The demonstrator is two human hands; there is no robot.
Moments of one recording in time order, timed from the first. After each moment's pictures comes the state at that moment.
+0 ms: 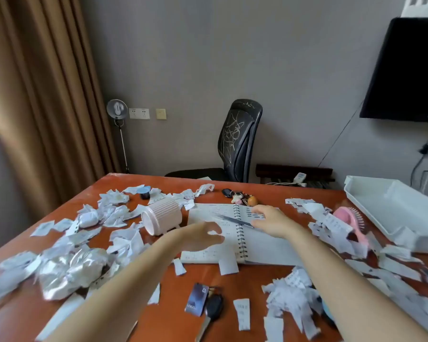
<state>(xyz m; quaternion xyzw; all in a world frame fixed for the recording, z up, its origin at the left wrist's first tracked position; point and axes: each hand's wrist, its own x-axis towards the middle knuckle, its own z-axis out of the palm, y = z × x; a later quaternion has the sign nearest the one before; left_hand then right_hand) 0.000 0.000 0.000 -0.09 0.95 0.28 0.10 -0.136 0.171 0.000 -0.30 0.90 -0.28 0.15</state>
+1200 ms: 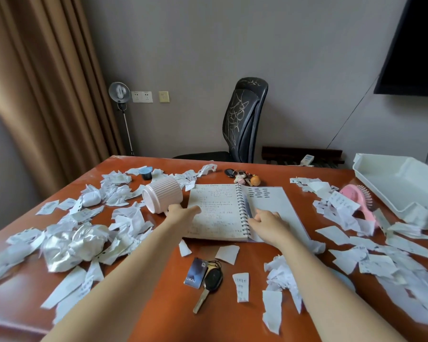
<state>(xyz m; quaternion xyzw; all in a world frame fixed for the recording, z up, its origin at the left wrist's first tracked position) 0.010 0.002 -0.025 -0.44 0.70 0.55 -0.12 -0.095 0.172 -0.053 -0.23 0.95 -0.20 0.08</state>
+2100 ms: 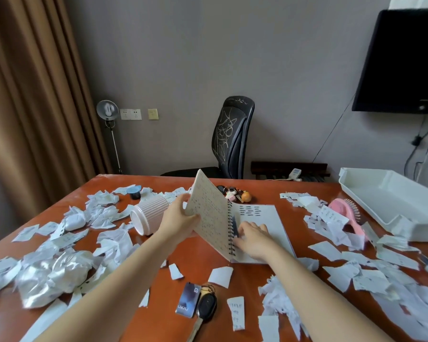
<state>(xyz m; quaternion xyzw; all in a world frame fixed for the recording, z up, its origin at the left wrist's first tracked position) 0.006 0.011 0.005 -0.25 0.77 0.55 -0.19 -0.098 0.158 -0.047 -0.28 0.93 -0.19 0.12</state>
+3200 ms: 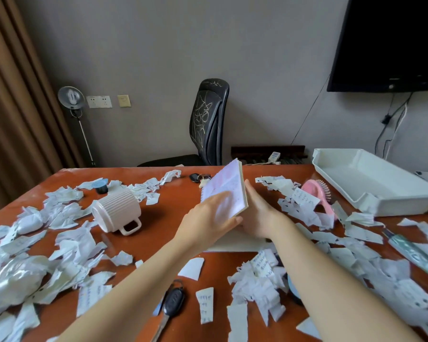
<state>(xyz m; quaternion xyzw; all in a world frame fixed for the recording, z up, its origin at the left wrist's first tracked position) -0.037 0.085 -0.021 -0.03 0.95 0.25 -0.18 -0.147 0.203 -0.030 -0.13 0.59 -0.69 0.41</state>
